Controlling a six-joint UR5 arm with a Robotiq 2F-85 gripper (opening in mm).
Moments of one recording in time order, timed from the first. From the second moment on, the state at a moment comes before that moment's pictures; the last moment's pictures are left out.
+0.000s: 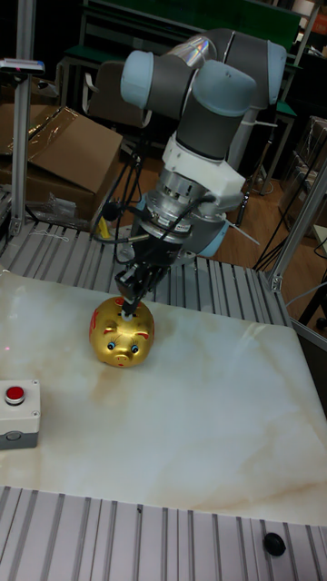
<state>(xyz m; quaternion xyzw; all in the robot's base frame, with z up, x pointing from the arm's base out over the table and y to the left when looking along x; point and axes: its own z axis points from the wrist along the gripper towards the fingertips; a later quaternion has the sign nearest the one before) 0.506 -0.042 0.162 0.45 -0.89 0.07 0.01</state>
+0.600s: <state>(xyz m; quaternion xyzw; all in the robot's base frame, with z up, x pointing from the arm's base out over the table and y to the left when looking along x) 0.529 -0.030 0.162 0.55 -0.83 0.07 -0.03</state>
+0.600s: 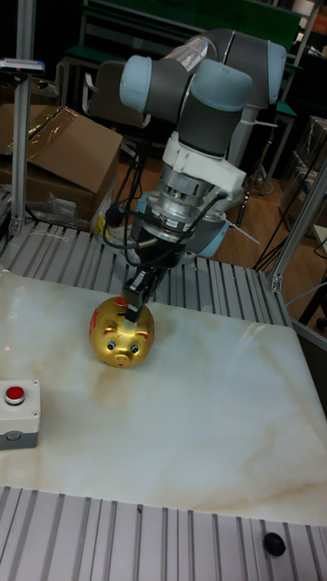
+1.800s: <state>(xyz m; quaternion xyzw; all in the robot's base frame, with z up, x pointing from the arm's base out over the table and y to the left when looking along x) 0.511 -0.012 0.165 0.65 -0.76 0.04 -0.04</state>
